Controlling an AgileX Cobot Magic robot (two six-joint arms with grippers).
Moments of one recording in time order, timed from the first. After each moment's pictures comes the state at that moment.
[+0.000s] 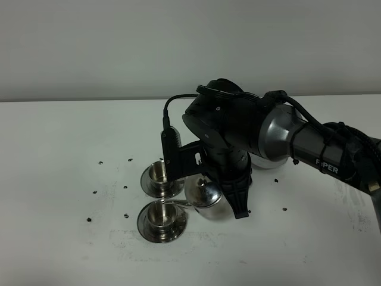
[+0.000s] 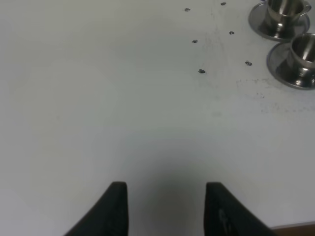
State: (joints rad) left arm 0.07 0.00 -0.46 -0.15 1.07 0.20; right arm 0.68 2.07 -1.69 -0.37 1.22 -0.85
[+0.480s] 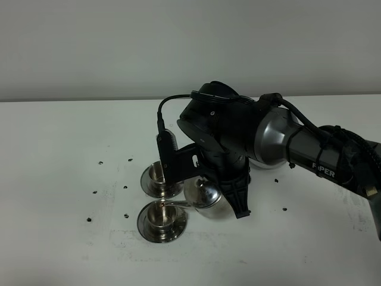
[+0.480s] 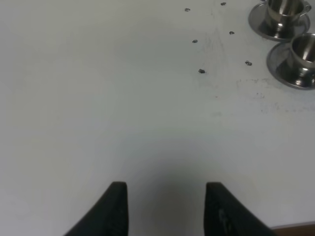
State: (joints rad) left arm 0.07 0.00 -0.46 -0.15 1.07 0.20; right arm 0.70 2.07 -1.69 -0.41 1.22 -0.87
